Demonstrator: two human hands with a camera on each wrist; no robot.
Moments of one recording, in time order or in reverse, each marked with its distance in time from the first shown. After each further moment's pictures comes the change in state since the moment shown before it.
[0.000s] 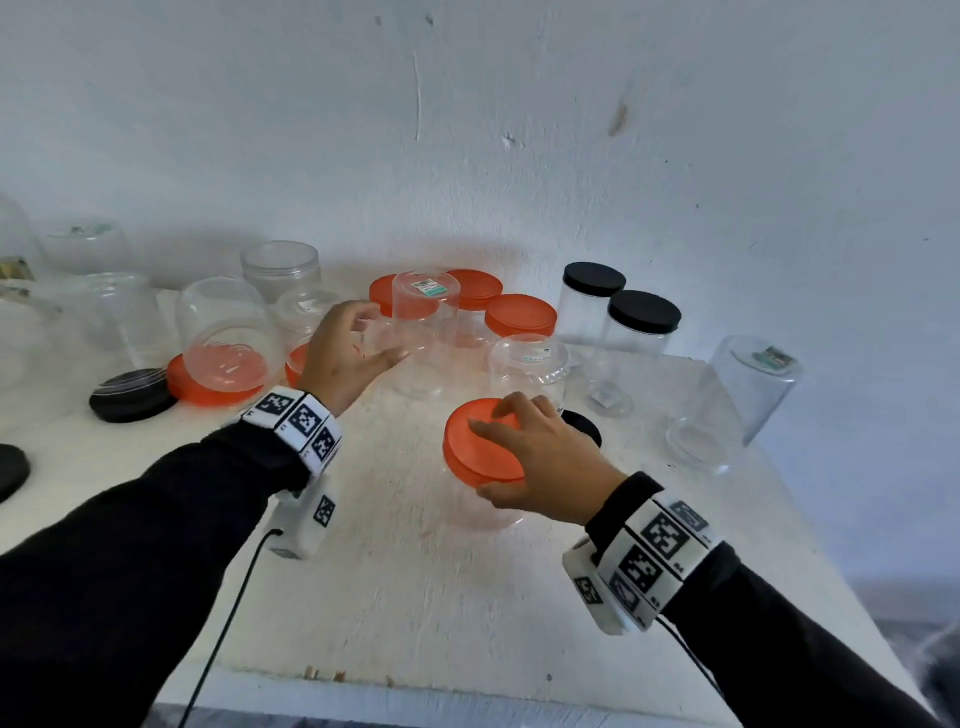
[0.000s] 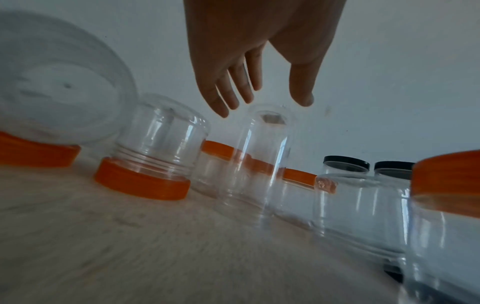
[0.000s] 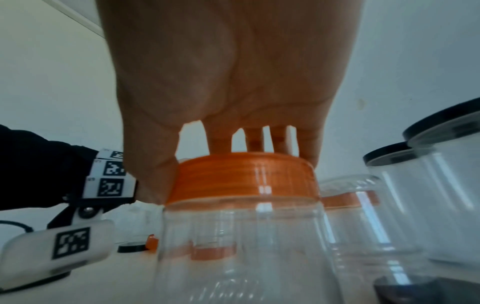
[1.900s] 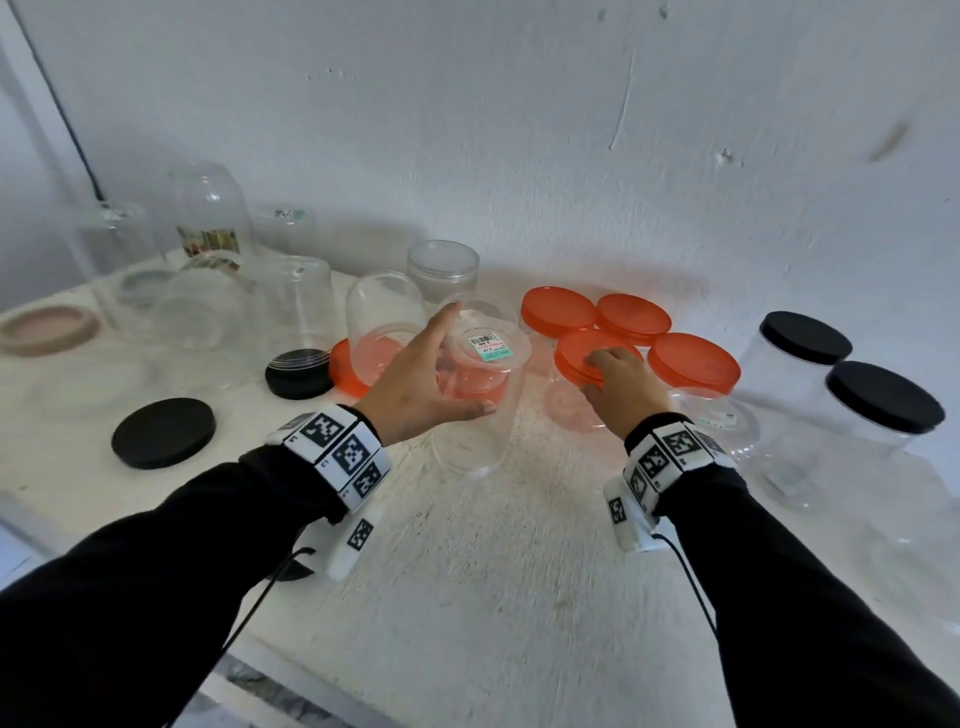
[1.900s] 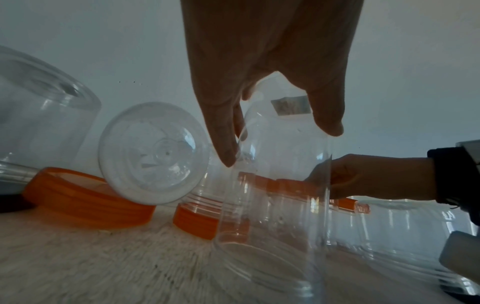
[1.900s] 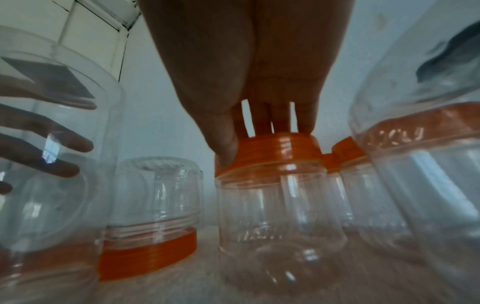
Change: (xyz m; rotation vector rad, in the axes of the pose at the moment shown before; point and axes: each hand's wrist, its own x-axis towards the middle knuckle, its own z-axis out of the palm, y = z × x) left_hand -0.008 -0.024 -0.081 -0.010 -0.245 -0.188; right_hand 0.180 0.000 0.009 0.131 0.172 0.179
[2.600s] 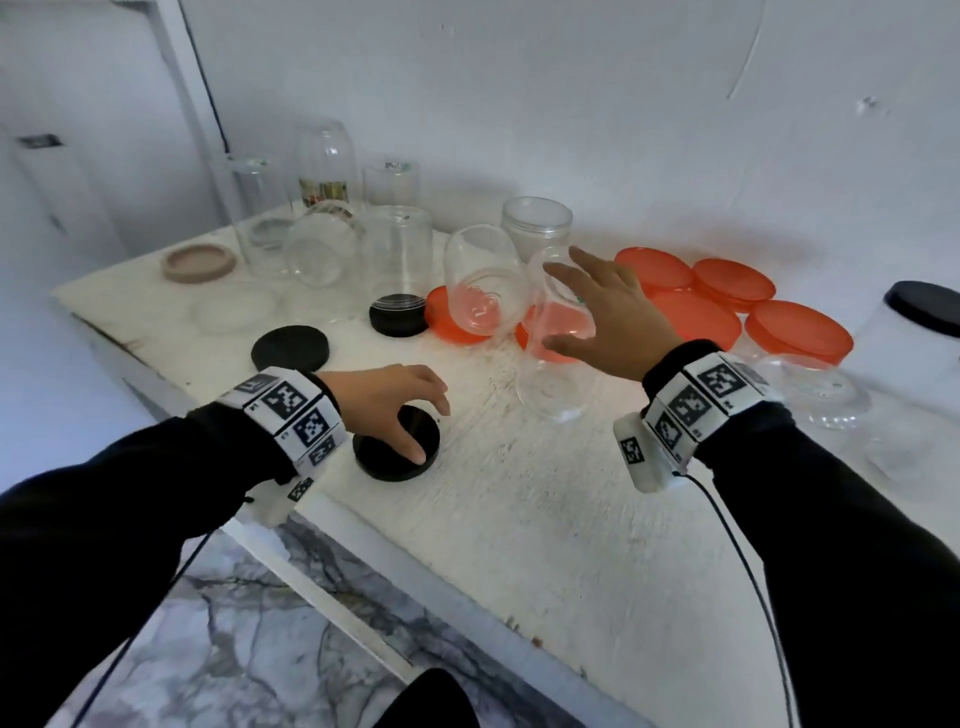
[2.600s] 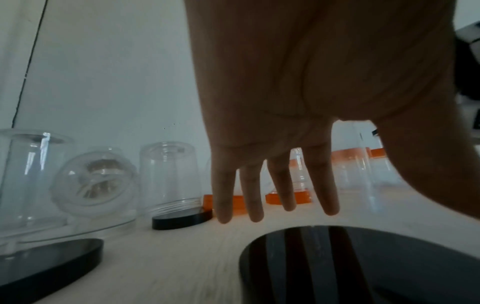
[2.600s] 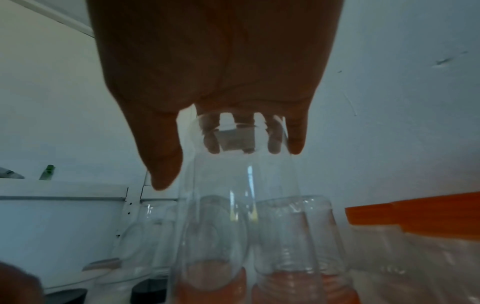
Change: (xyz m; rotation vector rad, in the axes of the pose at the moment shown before) left_hand -0.086 -0.045 -0.070 0.620 -0.592 -0.259; right_hand -0.022 -0.094 -0.011 0.015 -0.060 -0.480
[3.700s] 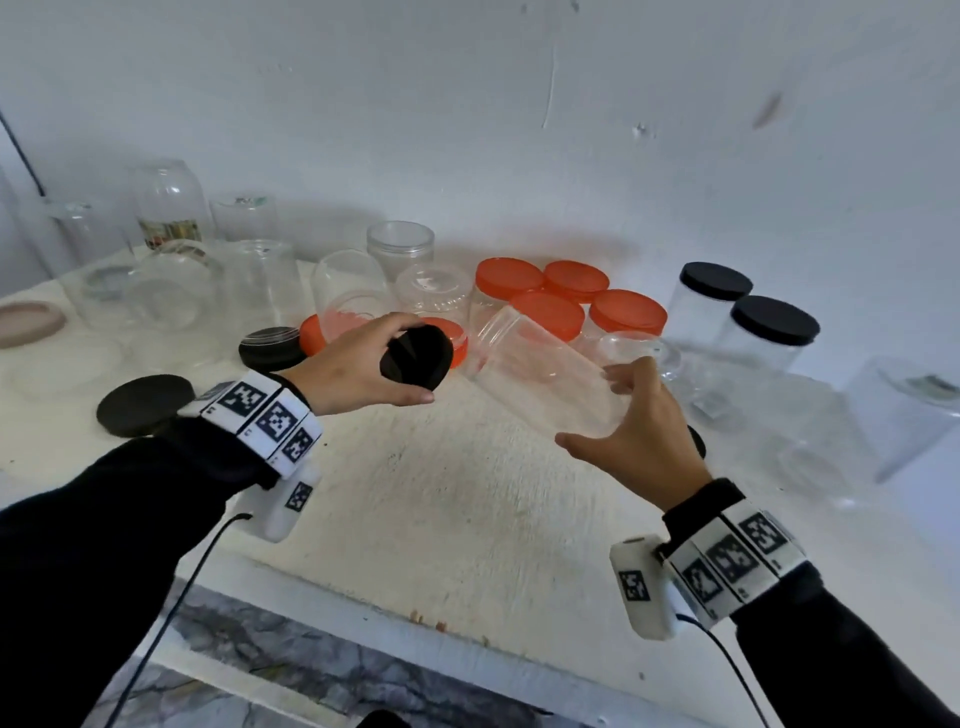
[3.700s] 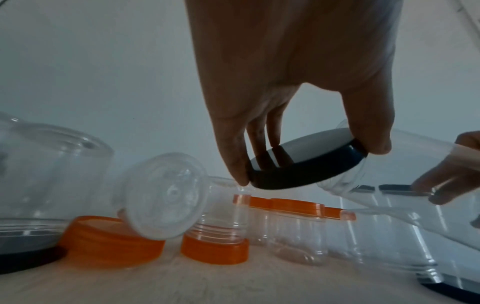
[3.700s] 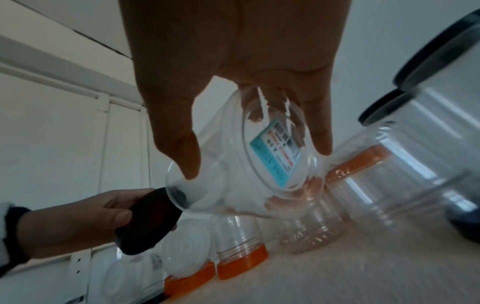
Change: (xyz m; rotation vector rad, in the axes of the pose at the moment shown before) left_hand 0.030 0.083 -0.018 -0.333 0.471 0.318; right_hand -0.171 0.030 -0.005 0.334 0.363 0.475
